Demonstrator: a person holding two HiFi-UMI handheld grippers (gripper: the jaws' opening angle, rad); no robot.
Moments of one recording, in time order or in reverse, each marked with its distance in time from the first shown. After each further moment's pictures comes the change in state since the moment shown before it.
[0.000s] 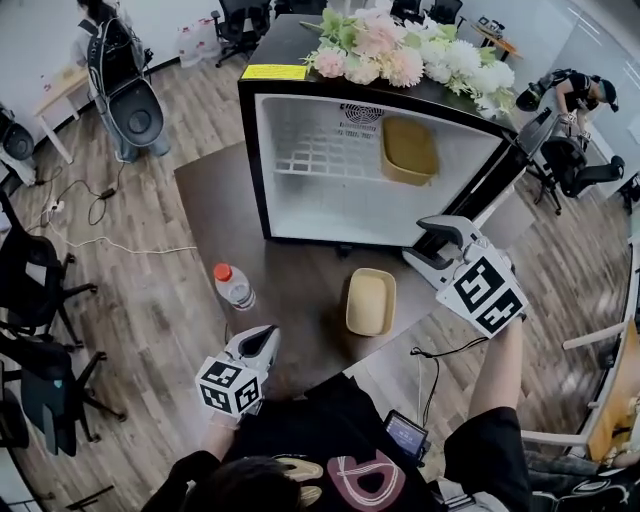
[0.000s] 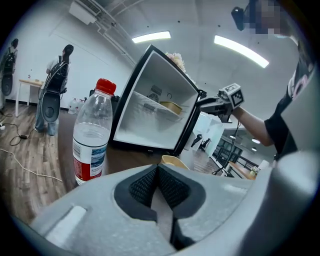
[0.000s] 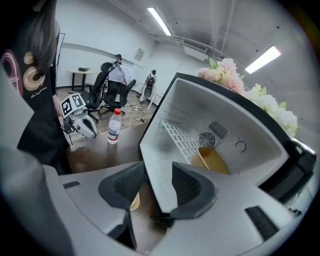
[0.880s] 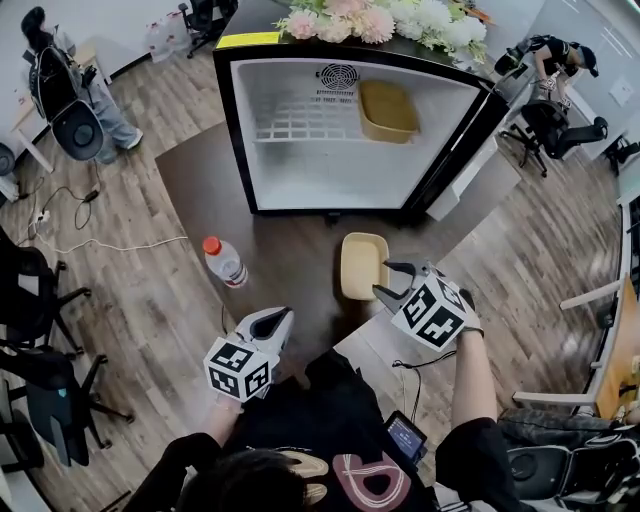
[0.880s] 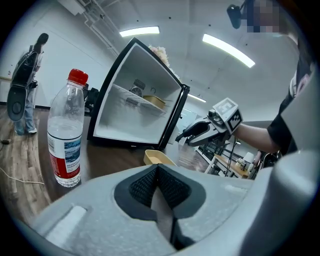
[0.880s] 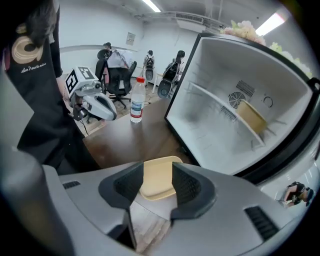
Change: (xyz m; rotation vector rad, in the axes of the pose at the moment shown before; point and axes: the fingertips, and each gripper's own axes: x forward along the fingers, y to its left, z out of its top) left arm 0.004 -0.042 -0.016 0.075 0.048 -0.159; right arm 0.032 0.147 -0.087 0.131 0.220 0.138
